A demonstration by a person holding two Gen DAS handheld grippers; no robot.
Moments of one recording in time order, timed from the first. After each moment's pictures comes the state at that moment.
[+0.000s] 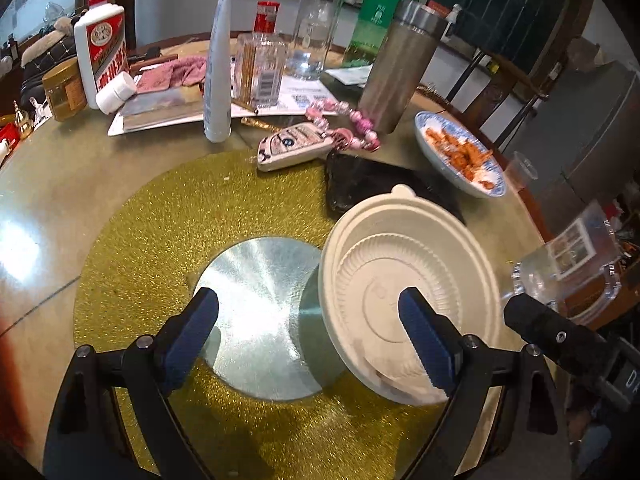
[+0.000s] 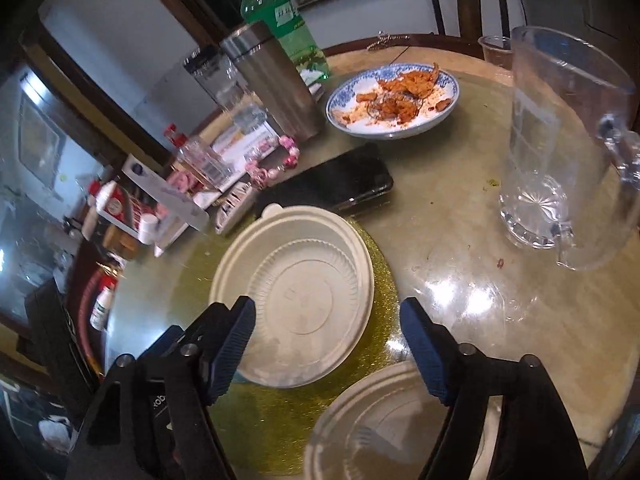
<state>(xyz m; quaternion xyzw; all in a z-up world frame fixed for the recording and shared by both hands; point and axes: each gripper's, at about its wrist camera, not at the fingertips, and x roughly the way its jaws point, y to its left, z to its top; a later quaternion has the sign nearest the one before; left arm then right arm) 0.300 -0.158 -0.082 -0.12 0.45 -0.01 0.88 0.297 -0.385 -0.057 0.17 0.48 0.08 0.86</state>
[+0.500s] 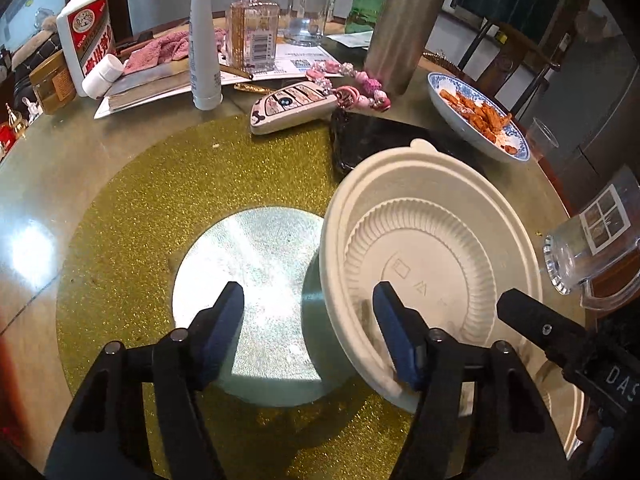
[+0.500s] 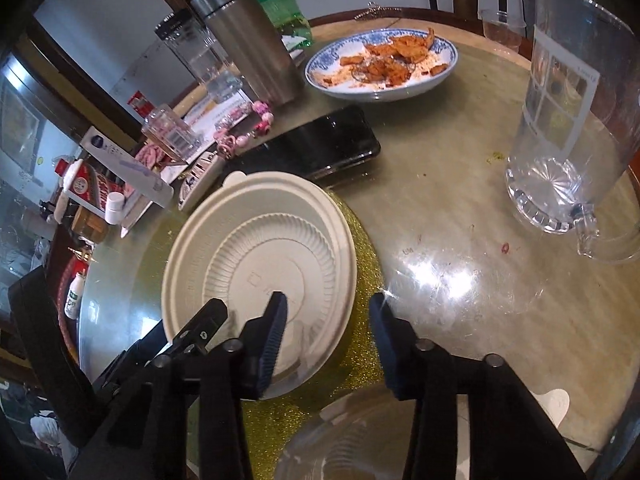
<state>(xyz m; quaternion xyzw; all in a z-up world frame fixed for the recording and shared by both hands) 0.308 -0.172 -0.108 -0.09 0.48 0.00 0.87 0.313 -0.378 -0.090 0.14 0.52 0.05 0.84</state>
